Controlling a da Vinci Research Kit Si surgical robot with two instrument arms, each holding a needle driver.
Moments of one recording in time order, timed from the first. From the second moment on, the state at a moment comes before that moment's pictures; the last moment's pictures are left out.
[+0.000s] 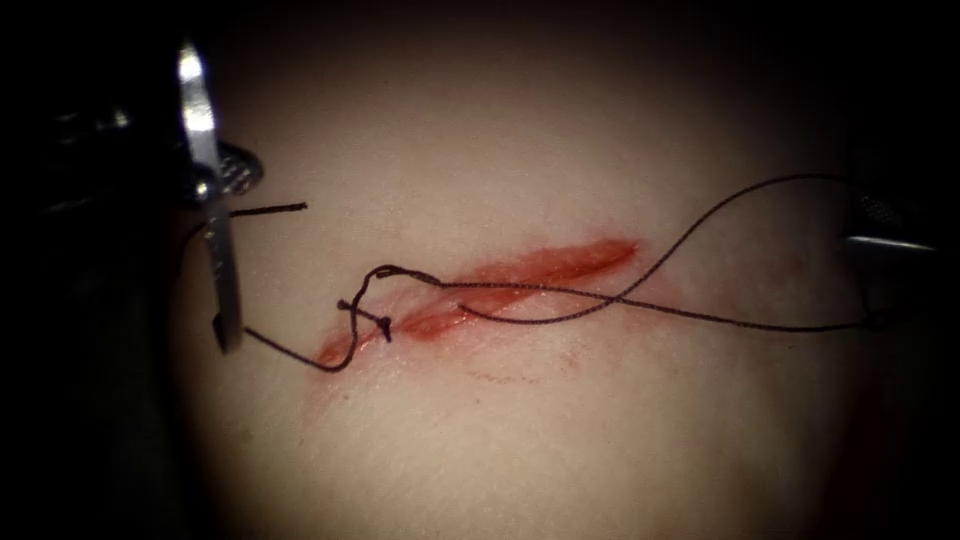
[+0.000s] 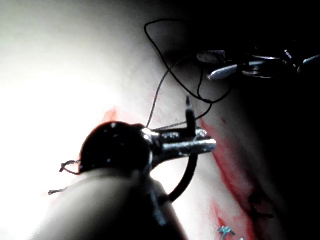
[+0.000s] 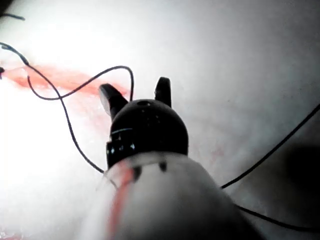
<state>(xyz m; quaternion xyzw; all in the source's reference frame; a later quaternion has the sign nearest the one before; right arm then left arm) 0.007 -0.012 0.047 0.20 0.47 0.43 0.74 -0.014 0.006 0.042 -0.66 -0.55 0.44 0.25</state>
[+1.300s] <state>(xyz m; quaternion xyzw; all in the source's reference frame) 0.031 -0.013 0.052 0.34 0.43 0.31 0.78 -0.024 -0.009 0.052 -0.57 -0.57 0.58 0.09</state>
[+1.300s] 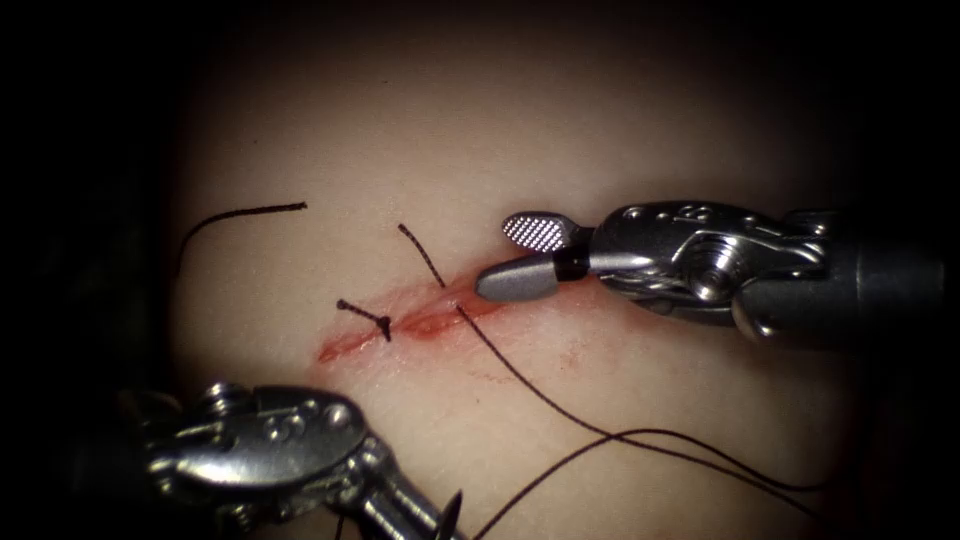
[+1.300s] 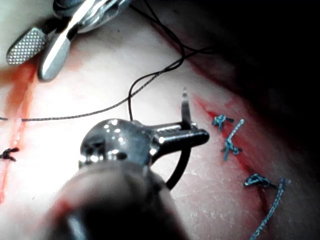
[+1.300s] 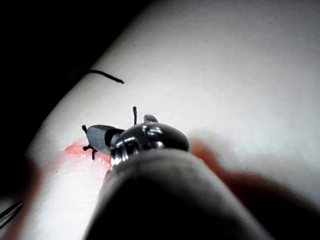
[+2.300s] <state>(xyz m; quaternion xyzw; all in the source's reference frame) 0.035 -0.012 0.060 0.37 0.33 0.29 0.82 -0.024 -0.009 0.052 -0.56 -0.59 0.58 0.08</state>
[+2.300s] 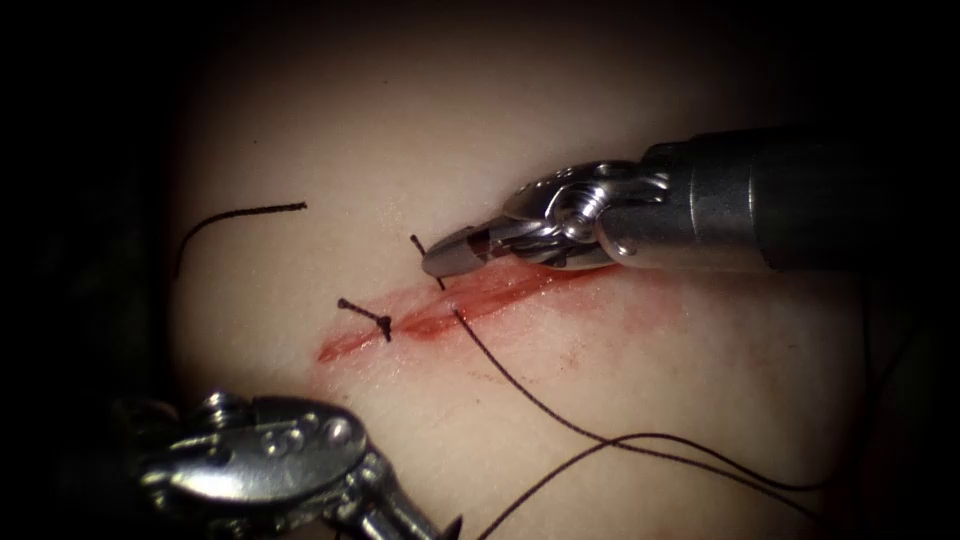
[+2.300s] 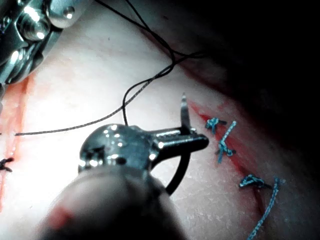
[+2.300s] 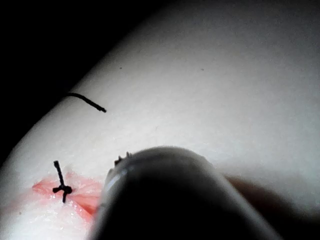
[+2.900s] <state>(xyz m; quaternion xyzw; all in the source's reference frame) 0.035 -0.012 0.059 0.36 0.32 0.37 0.80 -0.024 -0.009 0.052 -0.56 -0.59 0.58 0.08</state>
